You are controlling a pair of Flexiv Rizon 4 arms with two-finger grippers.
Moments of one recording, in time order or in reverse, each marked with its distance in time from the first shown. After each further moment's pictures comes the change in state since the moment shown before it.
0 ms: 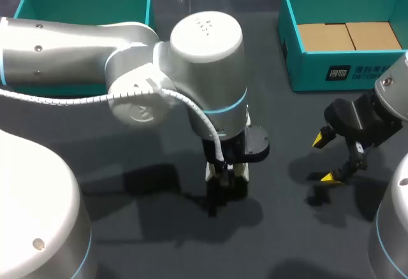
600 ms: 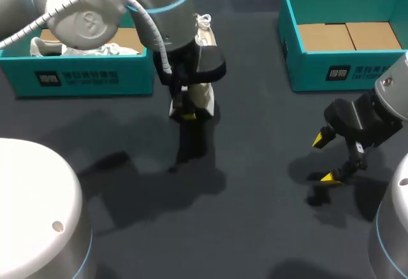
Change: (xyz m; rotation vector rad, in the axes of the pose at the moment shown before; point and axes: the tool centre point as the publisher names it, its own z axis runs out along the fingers) left arm -0.081 0.066 -0.124 0.020 -0.015 0.011; right arm 0.000 0.000 0.000 0.000 0.000 0.000
